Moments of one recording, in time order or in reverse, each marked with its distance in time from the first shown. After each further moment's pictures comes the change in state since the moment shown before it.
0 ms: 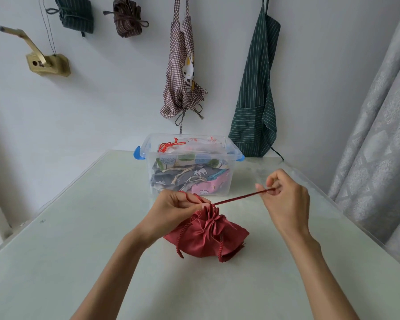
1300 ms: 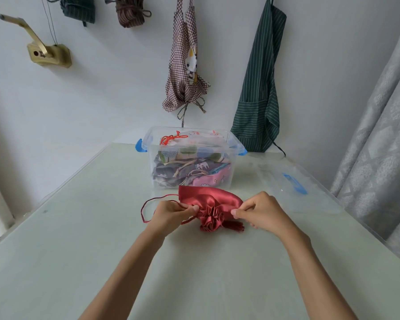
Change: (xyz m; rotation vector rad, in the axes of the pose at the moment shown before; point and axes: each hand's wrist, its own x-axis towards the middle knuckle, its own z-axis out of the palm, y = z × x) left_hand -0.005 -0.024 0.010 0.084 0.259 -0.347; right_hand -0.013 0.002 0.022 0.023 -0.678 0.195
